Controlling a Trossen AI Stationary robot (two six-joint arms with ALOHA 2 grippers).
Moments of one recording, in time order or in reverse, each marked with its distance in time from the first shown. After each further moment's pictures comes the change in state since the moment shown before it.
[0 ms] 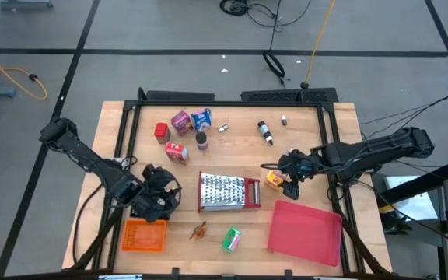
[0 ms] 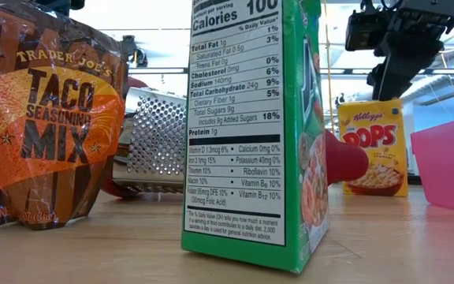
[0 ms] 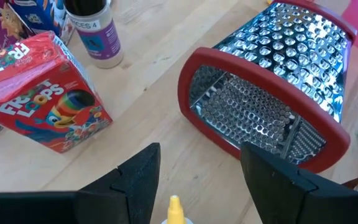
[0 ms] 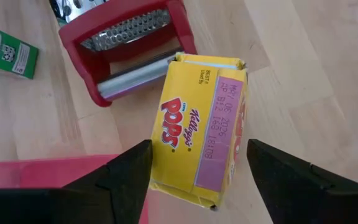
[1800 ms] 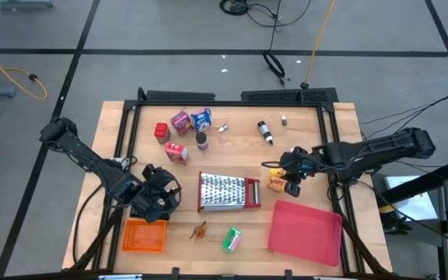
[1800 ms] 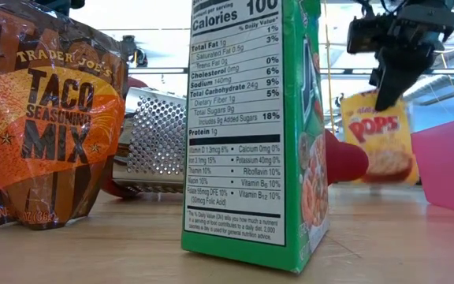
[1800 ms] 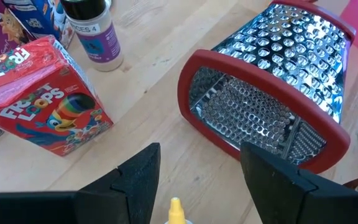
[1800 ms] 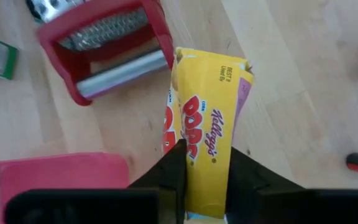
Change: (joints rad) left arm 0.000 0.000 0.000 0.003 -0.008 0.014; right arm -0.011 -0.031 0.013 -0.022 0.008 0.021
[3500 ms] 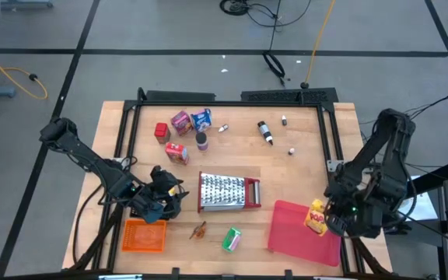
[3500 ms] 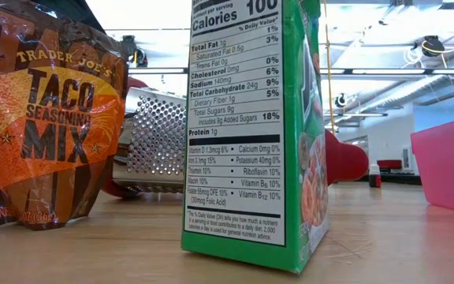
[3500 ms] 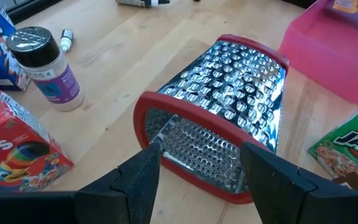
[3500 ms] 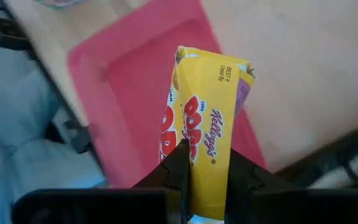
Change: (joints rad) left arm 0.000 0.000 0.000 0.227 -0.036 0.205; right arm 0.997 0.022 0.288 -0.552 0.211 1.278
